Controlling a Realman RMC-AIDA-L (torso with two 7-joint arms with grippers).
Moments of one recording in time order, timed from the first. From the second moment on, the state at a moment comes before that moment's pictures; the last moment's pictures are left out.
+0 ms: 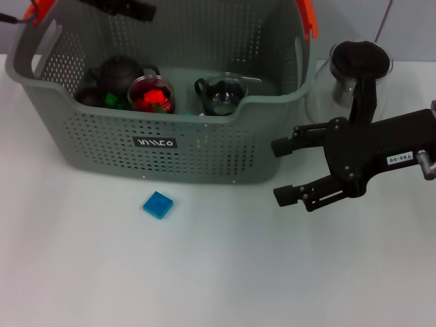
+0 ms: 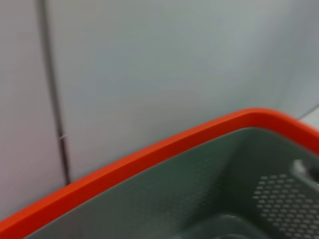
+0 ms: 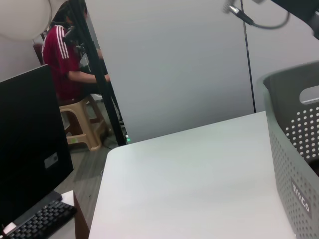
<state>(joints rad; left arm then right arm) -0.81 -1.98 -2.30 -1.25 -0.70 1.43 -2.32 0.75 2.02 -0.83 -0.75 -2.04 -1.80 1.56</state>
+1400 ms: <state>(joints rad) -0.53 -2.16 -2.05 -1.47 -0.61 1.83 -2.23 0.76 2.02 -0.80 -0.75 -2.04 -1.79 1.56</state>
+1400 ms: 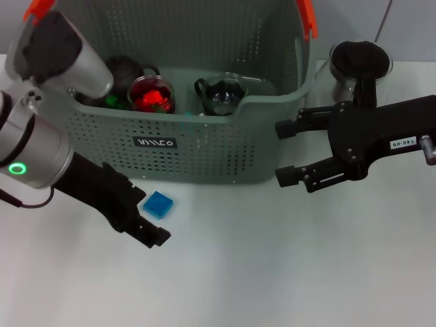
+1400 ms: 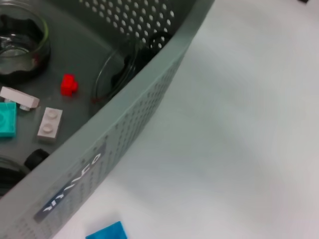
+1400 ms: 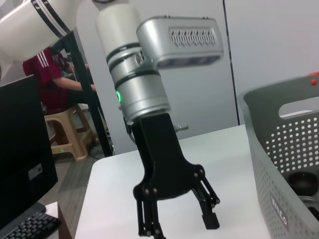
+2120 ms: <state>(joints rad) -0.56 -2.17 -1.95 -1.35 -0.54 1.69 -2.33 0.76 2.03 -0.79 -0.75 -2.03 -1.79 1.57</state>
